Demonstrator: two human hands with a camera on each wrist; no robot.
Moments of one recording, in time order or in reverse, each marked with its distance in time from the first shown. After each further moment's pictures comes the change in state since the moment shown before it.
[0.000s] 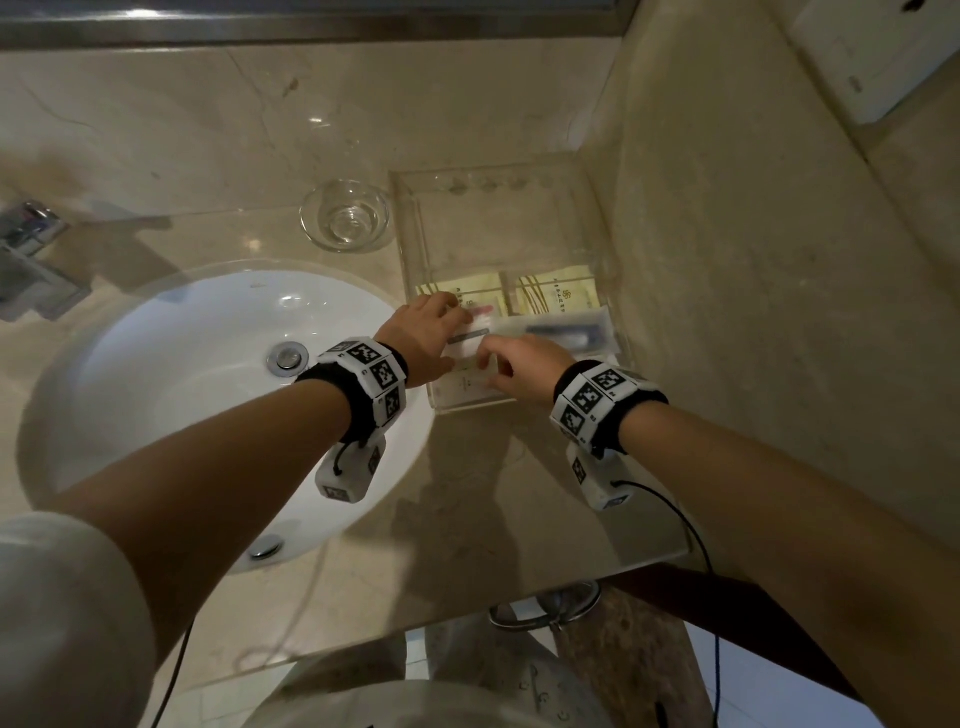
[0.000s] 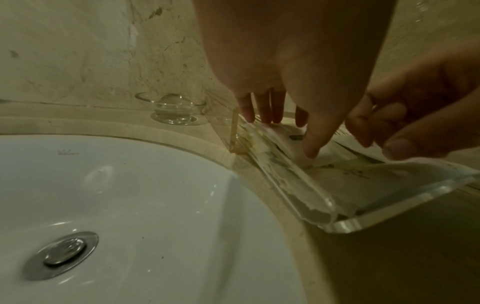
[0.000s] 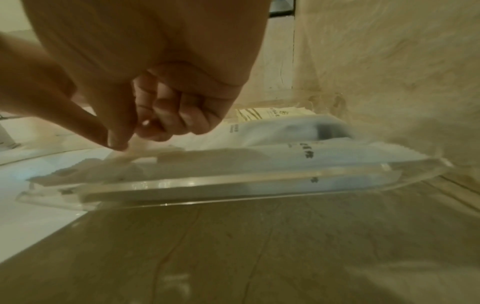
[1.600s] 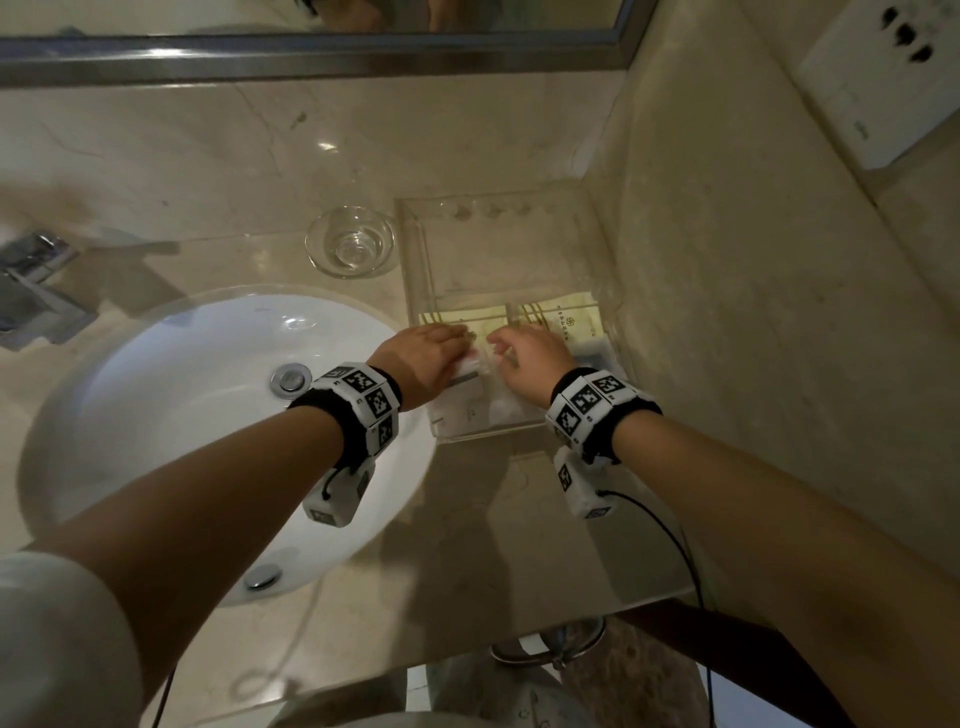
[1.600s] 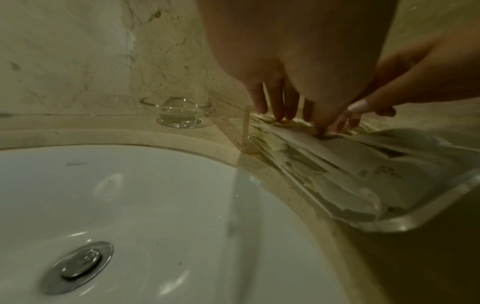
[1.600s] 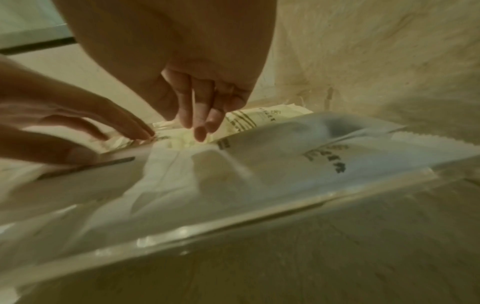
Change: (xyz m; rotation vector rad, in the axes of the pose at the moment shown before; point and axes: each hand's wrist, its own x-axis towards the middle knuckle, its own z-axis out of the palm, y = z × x) left_hand 0.012 -0.019 0.013 -0.045 0.107 0.115; right_hand 0.038 0.021 0.000 0.098 0.279 0.056
